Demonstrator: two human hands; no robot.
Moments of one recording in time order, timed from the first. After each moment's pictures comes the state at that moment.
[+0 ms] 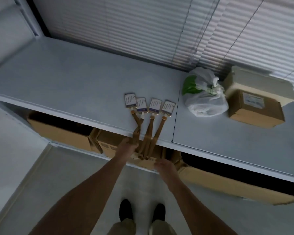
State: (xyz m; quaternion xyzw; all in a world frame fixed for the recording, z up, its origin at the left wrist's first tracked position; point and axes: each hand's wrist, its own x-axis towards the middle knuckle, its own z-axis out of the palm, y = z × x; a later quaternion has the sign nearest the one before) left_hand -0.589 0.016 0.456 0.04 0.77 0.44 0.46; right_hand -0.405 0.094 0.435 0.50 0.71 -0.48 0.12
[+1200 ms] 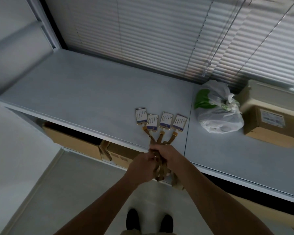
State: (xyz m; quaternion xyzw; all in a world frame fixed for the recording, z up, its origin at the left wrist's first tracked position) left_hand -0.568 0.012 0.563 0.25 0.79 0.35 0.43; right_hand -0.525 0.138 0.543 0.51 0.48 -0.71 0.06
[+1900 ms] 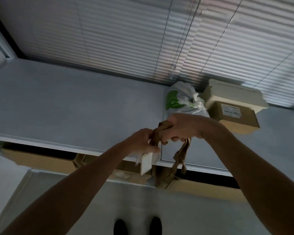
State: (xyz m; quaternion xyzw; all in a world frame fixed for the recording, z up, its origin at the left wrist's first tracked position) left_hand -0.602 0.117 0.592 0.53 0.66 0.29 0.44; right_hand -0.476 0.216 0.732 0.30 0.83 -0.40 0.24
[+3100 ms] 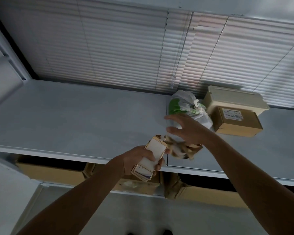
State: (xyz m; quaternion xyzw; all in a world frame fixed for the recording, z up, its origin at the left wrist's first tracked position) left_hand -0.598 0.066 0.599 0.24 0.37 0.45 0.78; right_hand -0.452 0.235 0.682 0.29 0.92 -0.25 0.03
